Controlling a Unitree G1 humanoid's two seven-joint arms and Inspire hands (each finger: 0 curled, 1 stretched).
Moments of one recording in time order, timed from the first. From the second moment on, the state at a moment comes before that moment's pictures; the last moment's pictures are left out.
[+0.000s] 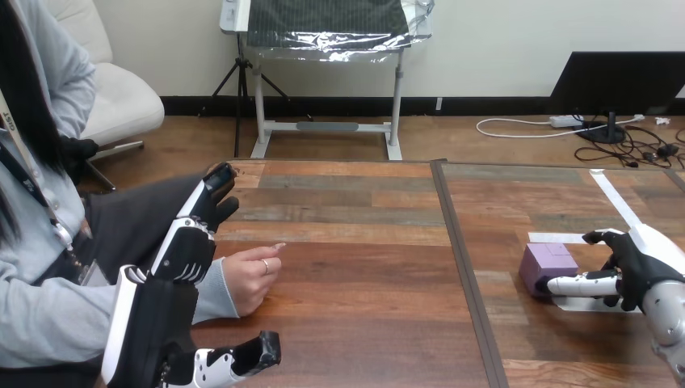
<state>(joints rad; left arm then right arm) 0.22 0.14 -0.01 0.32 -0.14 -1.17 -0.23 -0.65 -0.55 0.20 1.35 -0.45 -0.17 -0.12</state>
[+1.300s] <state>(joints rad) 0.20 0.12 -0.01 0.35 -0.13 -1.20 -0.23 -0.68 -0.53 0.21 1.35 -0.47 -0.18 -0.12</state>
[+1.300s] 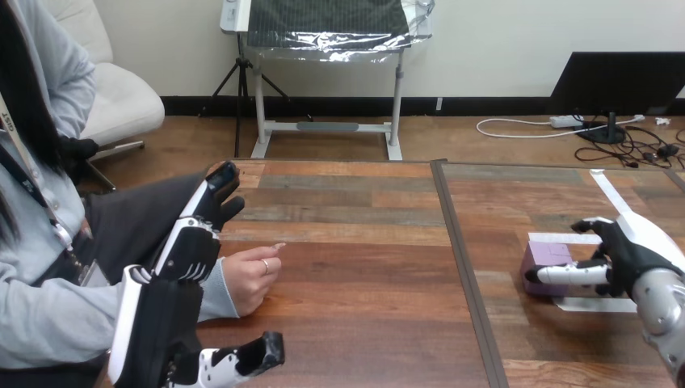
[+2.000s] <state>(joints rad) 0.19 0.10 -0.02 0.37 -0.12 -1.21 -0.23 -0.71 -0.51 0.23 1.35 -0.48 -0.18 -0.12</state>
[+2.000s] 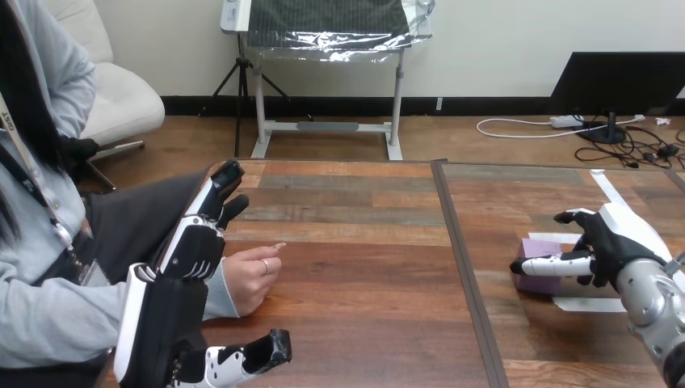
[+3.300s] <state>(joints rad) 0.19 0.08 -0.02 0.37 -0.12 -1.21 -0.21 -0.72 -0.51 0.26 1.35 -0.51 -0.17 -0.11</state>
